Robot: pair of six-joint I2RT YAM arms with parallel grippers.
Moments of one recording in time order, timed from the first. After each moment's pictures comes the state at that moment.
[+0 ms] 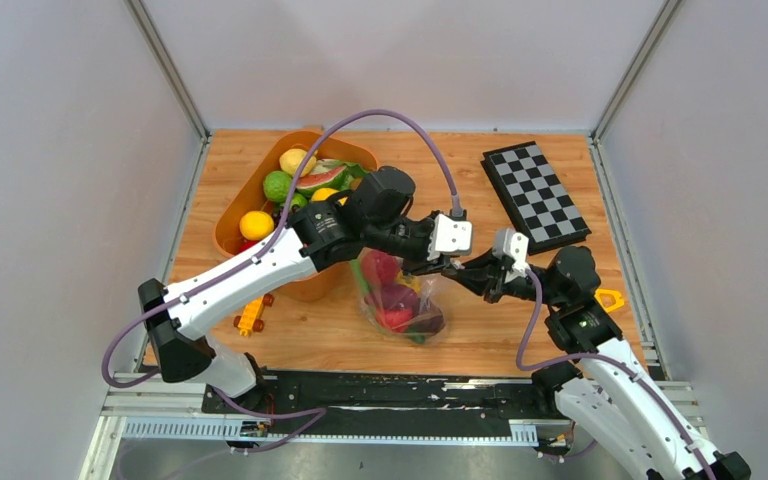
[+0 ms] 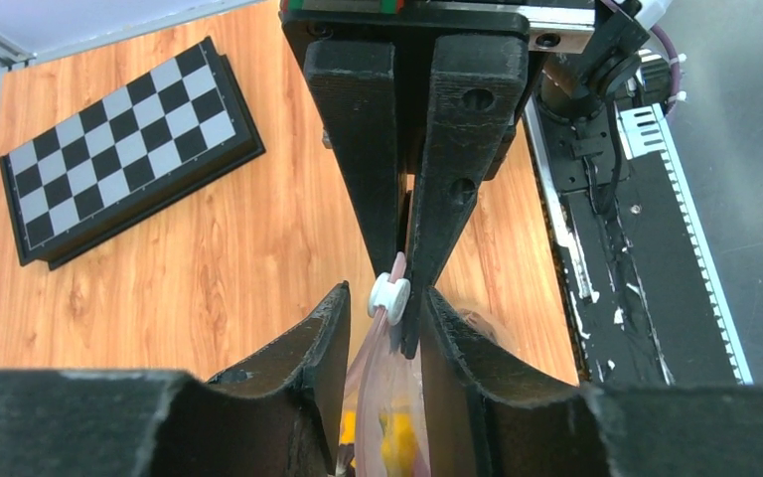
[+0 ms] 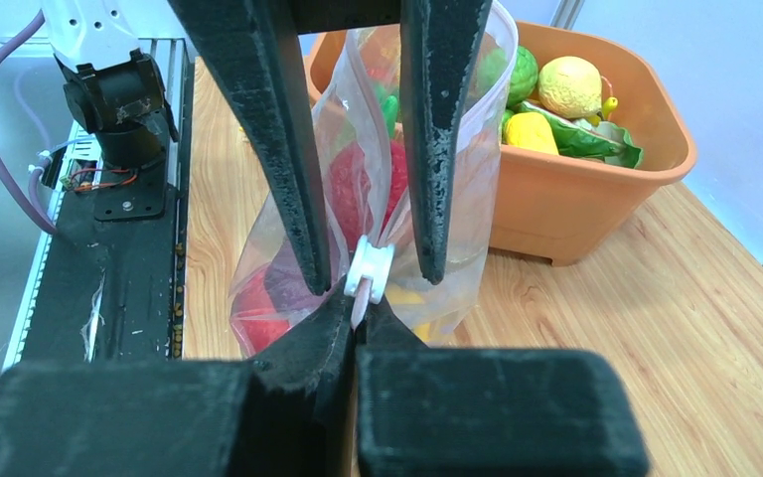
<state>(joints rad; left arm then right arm) -1.03 1.49 1.58 -0.61 0.54 0.52 0.45 0.63 0.54 0.12 -0.86 -0.13</state>
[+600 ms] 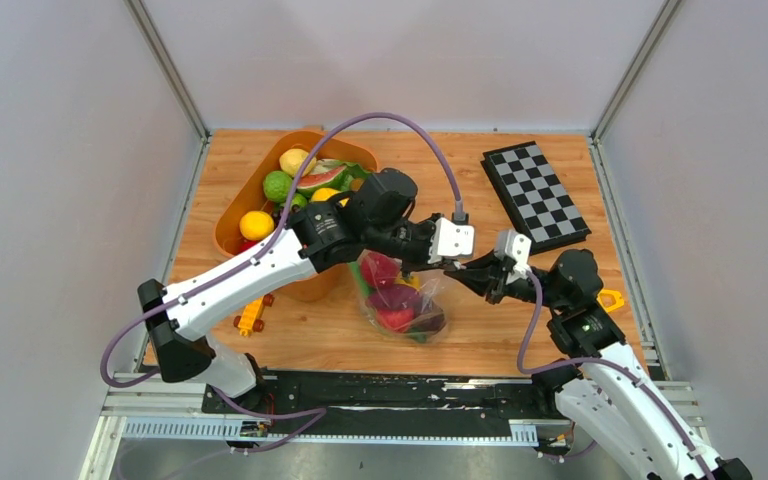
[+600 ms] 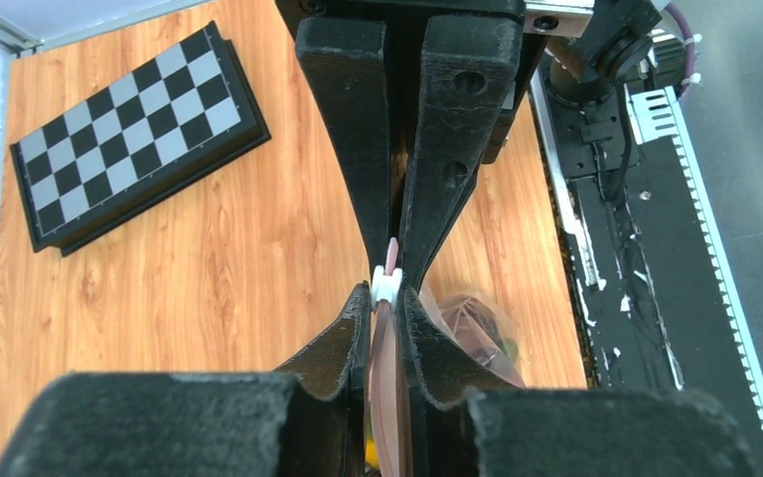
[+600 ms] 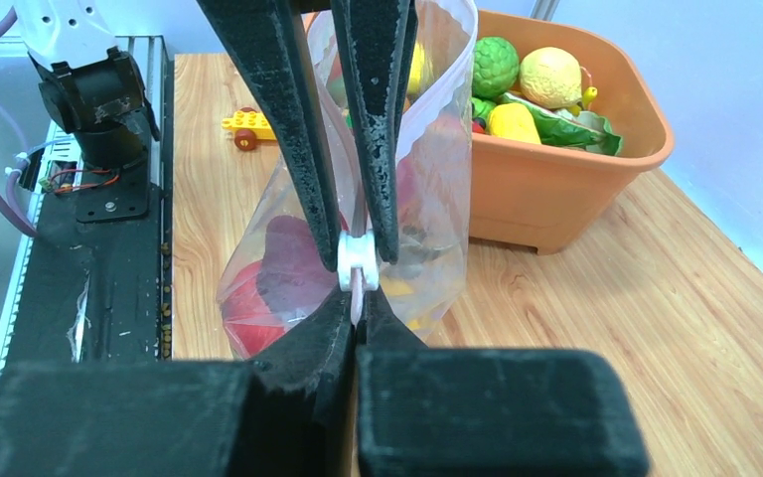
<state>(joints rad) -1.03 1.50 1.61 -0.67 0.49 0.54 0.45 0.60 0.54 0.09 -0.82 -0.14</state>
